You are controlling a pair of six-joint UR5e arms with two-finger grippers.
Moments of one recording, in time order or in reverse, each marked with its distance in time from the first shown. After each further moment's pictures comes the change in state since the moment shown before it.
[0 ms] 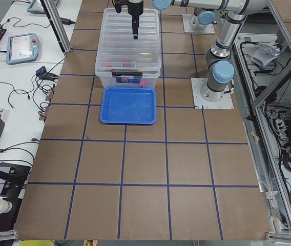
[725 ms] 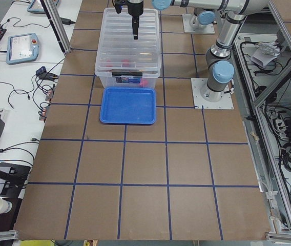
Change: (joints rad) left arm -0.001 0.002 -0.005 0.002 0.001 0.000; right arm 0.000 0.001 0.001 0.000 -0.001 -0.002
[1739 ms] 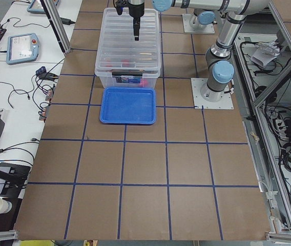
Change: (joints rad) left arm 0.000 0.006 -0.021 0.005 0.002 -0.001; right arm 0.000 0.080 0.199 -0.322 -0.013 -0.003
